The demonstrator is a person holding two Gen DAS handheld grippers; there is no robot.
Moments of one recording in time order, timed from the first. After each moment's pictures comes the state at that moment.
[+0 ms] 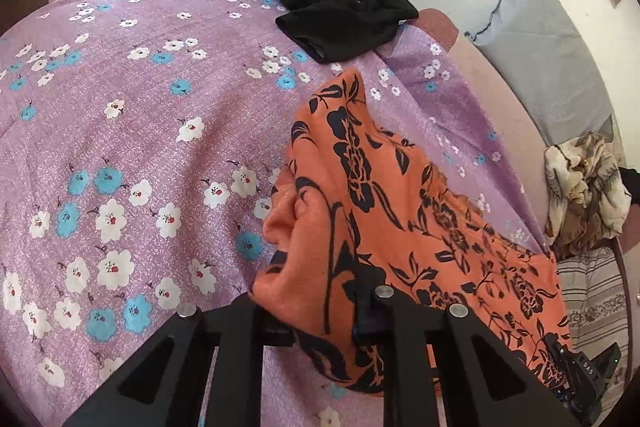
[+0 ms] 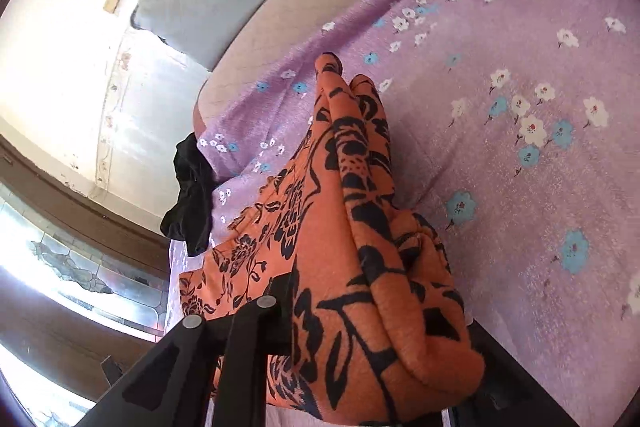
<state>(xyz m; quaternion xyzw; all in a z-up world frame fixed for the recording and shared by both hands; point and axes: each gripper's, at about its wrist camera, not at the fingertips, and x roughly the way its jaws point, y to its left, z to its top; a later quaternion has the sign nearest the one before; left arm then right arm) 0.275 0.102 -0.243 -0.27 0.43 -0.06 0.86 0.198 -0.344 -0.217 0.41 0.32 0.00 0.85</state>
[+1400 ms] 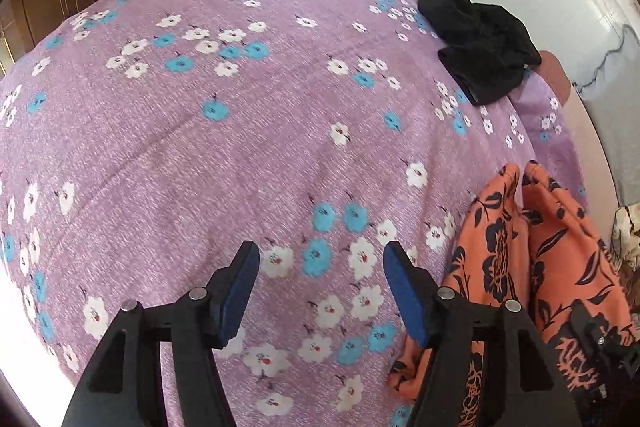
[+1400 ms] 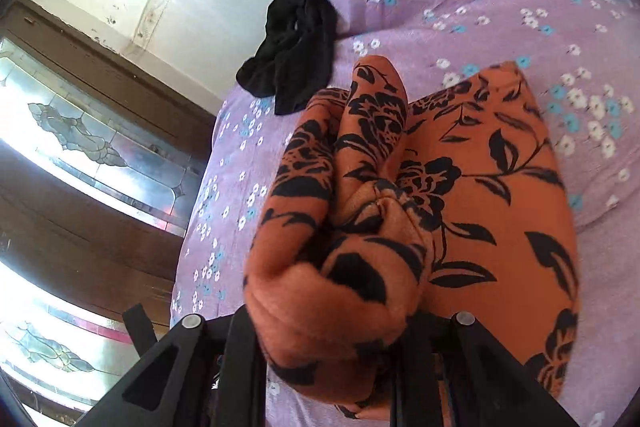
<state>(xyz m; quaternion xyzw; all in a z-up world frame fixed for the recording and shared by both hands) 0.252 0.238 -0.253 -0.28 0.48 0.12 0.82 0.278 -0.056 -0.188 0.31 0.46 0.14 0.82</state>
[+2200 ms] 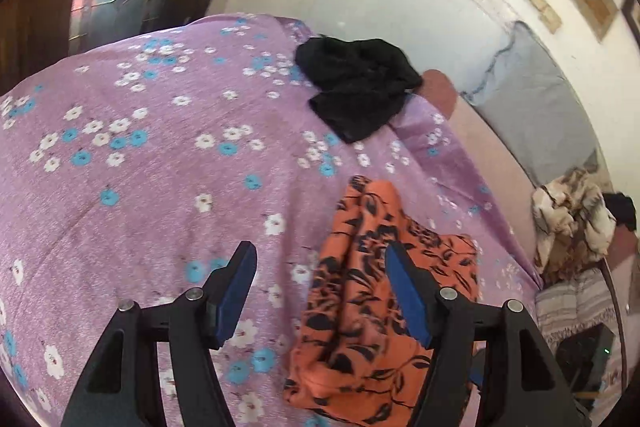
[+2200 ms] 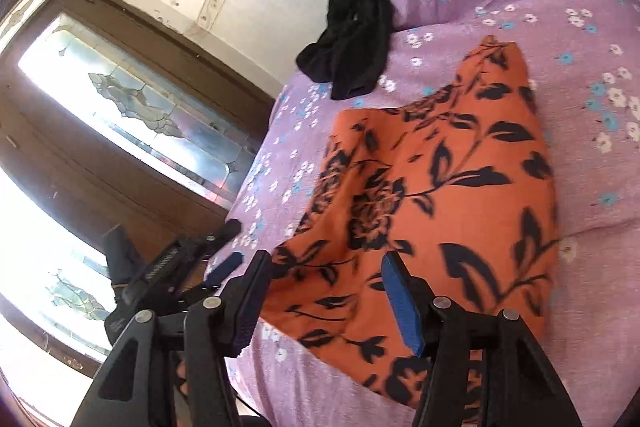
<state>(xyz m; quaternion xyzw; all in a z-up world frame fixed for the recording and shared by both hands) 0.253 0.190 -0.190 -0.26 0.36 -0.06 0.89 0.231 -0.130 -0.213 0.31 0.42 0.22 0.82</state>
